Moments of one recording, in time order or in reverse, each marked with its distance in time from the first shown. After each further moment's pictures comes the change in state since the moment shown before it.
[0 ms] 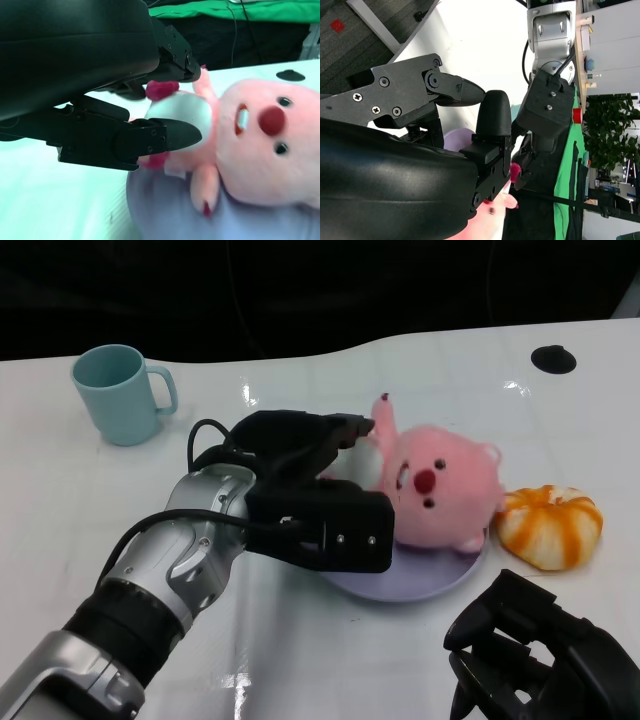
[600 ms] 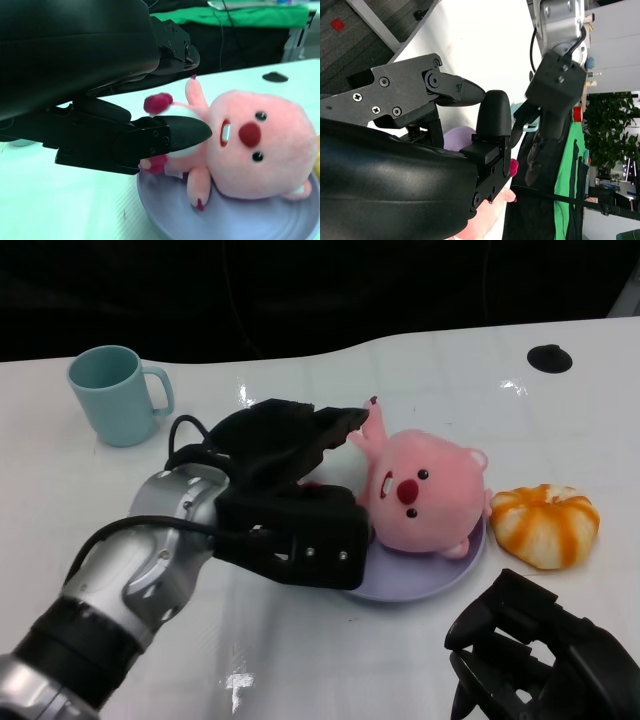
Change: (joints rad) left arm 0.093 0.117 0.050 -0.249 -0.043 -0.021 -0.110; right arm -0.002 0.000 -0.003 0.000 0.002 0.002 0.000
